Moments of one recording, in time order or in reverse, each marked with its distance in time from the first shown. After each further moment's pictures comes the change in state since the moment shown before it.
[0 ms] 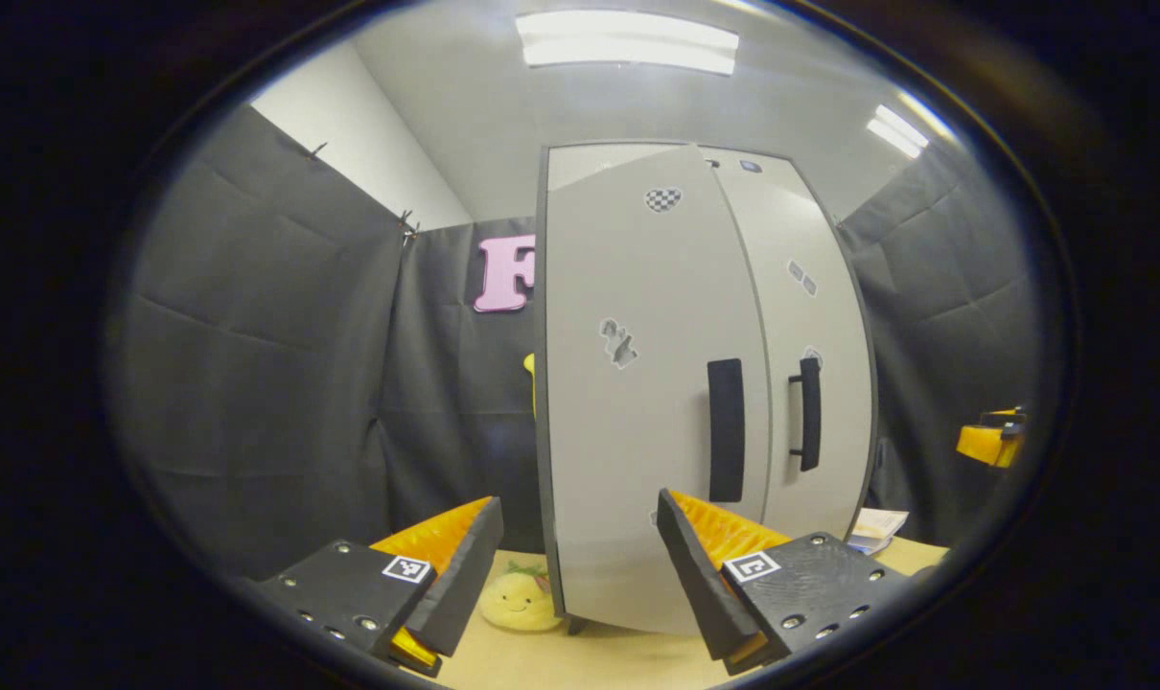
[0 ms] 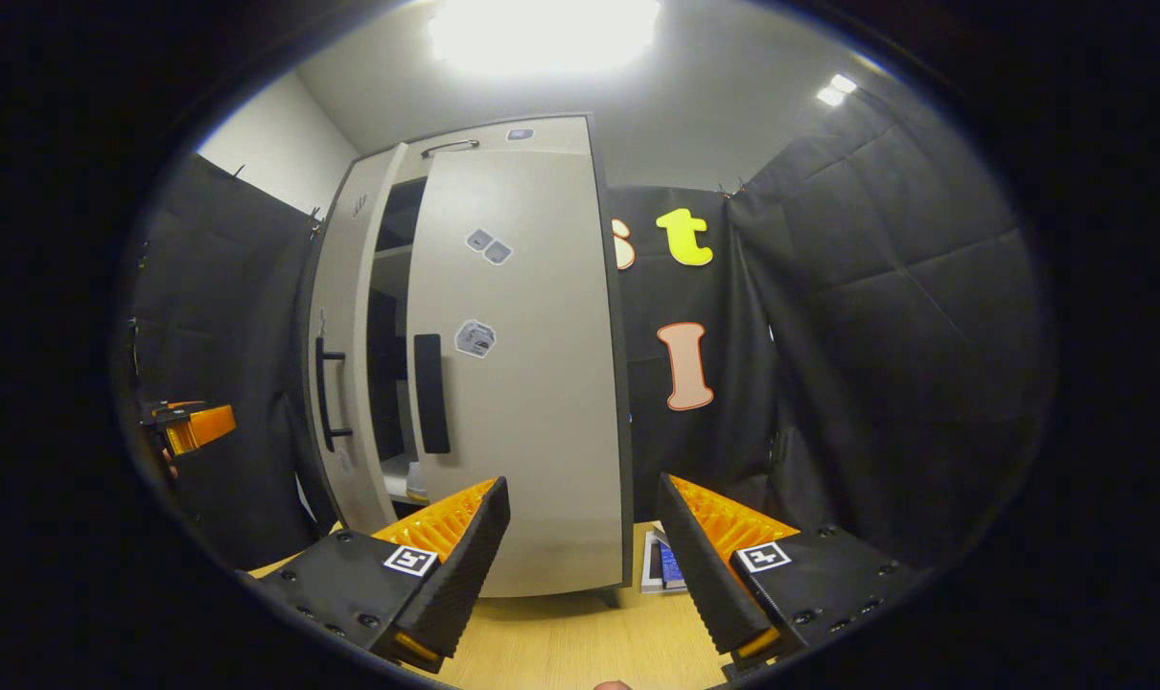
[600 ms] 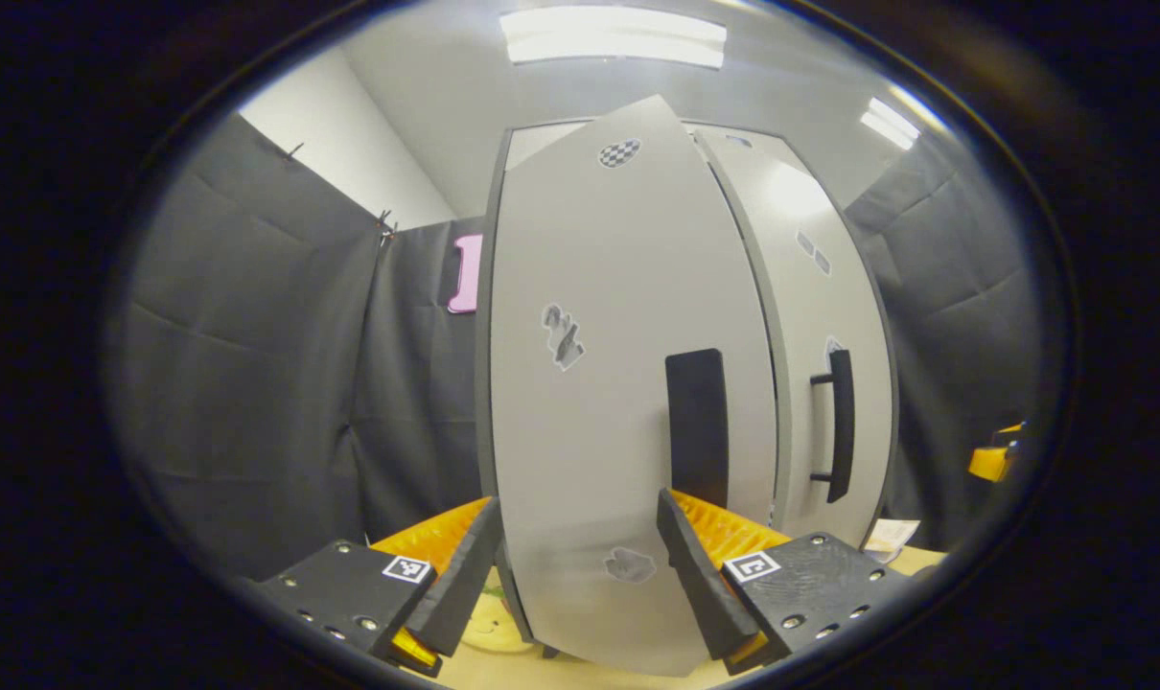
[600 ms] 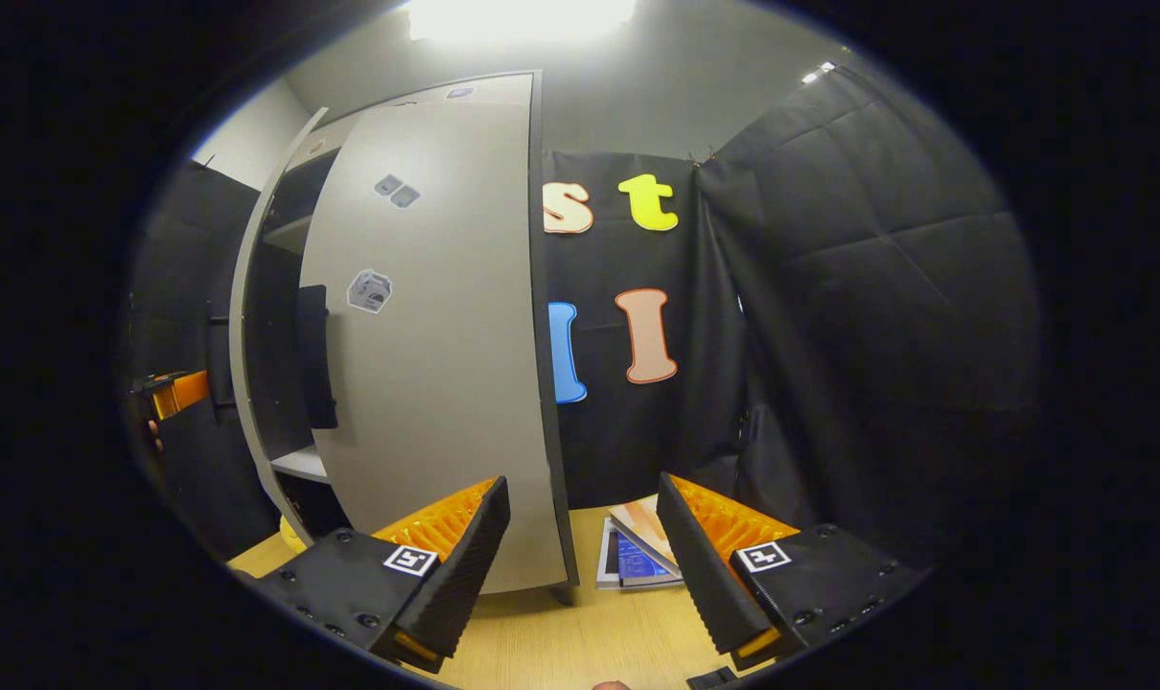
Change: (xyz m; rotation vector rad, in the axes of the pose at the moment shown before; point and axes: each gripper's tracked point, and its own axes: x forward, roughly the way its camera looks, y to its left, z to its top) left arm 0.010 -0.006 -0.006 0.010 -0.015 -0.008; right arm 0.064 -0.077 -0.040 0.015 0.091 -0.093
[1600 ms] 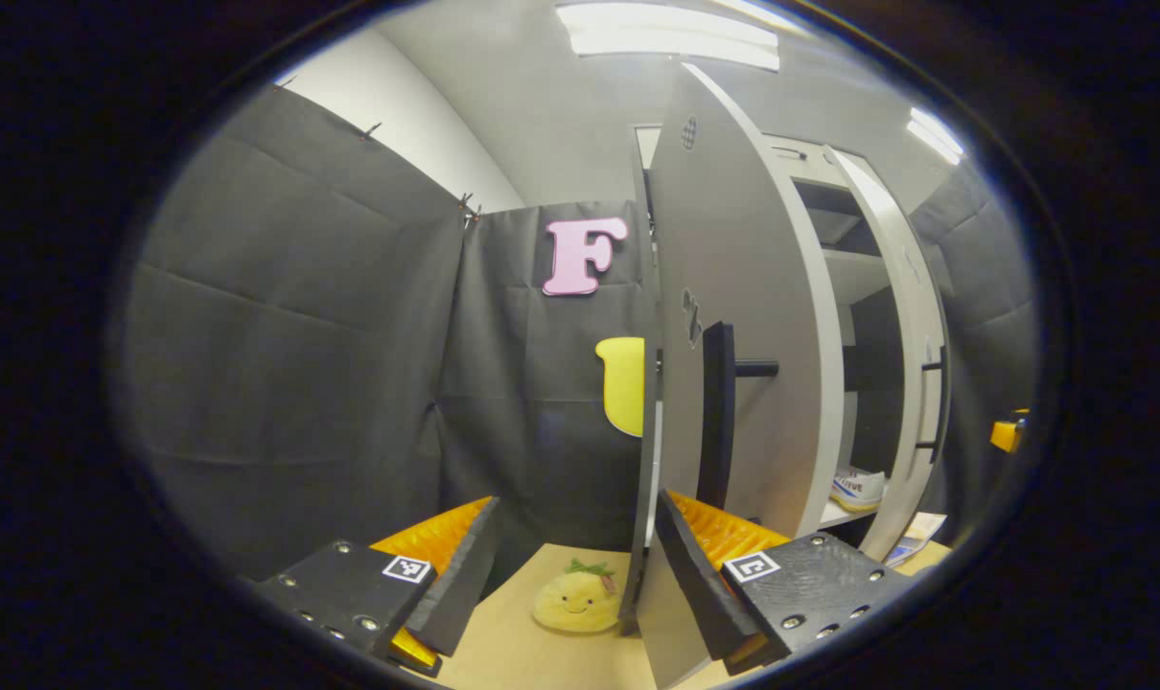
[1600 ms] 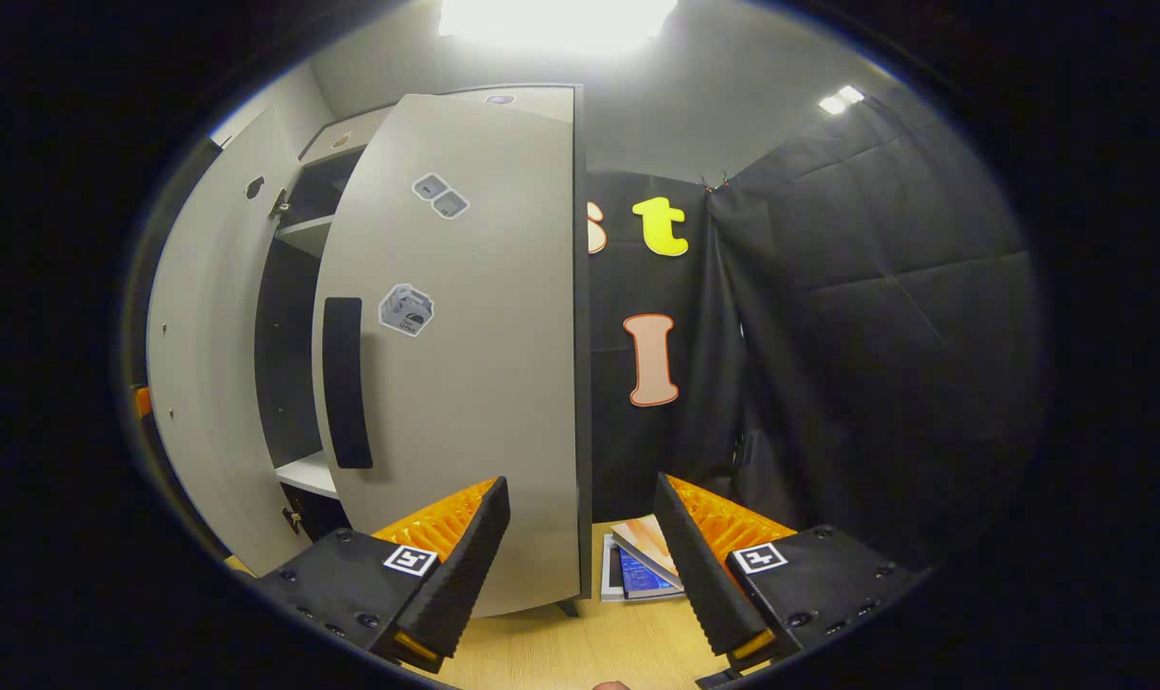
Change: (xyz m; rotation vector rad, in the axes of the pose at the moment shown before) left arm -0.053 0.153 -0.018 -0.047 0.053 0.156; right arm -0.002 0.037 0.027 -0.063 -0.051 -0.042
